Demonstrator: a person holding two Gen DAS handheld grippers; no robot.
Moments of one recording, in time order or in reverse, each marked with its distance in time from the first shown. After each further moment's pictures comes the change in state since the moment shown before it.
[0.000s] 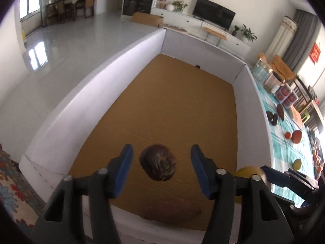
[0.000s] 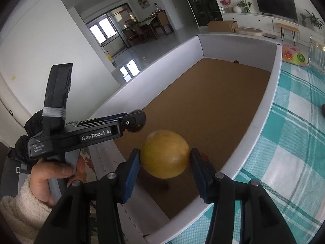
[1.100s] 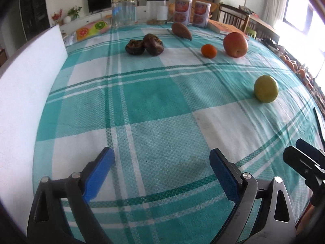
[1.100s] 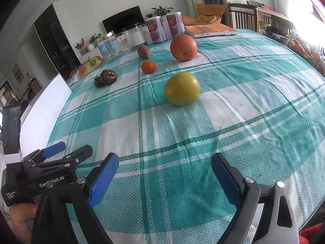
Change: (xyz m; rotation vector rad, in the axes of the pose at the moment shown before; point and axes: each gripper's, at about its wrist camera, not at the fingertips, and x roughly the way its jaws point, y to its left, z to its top) left arm 0.104 -0.314 -0.116 0.607 0.066 -0.260; right arm -0.198 -0.229 -0.200 0.635 -0.288 -0.745
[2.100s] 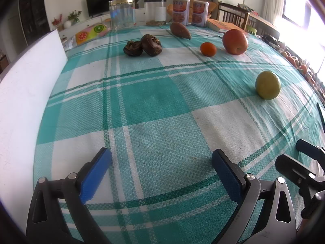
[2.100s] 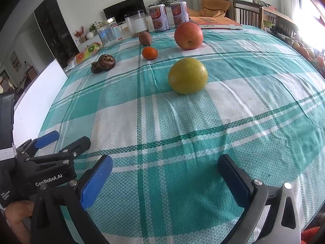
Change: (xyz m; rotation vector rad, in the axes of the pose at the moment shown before) left arm 0.007 -0.008 0.001 0.031 0.005 0.029; right arm 0.014 0.001 -0.001 -0.006 0.047 -0.002
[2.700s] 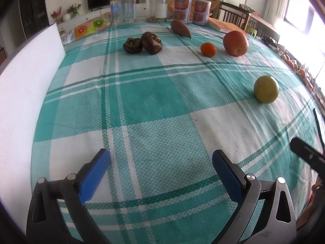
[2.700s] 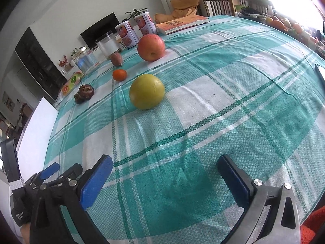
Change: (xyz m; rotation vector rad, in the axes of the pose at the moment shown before) left arm -0.001 0.008 0.012 -0.078 0.038 -0.075; right arm -0.011 -0.041 0.004 0.198 -0.048 -0.020
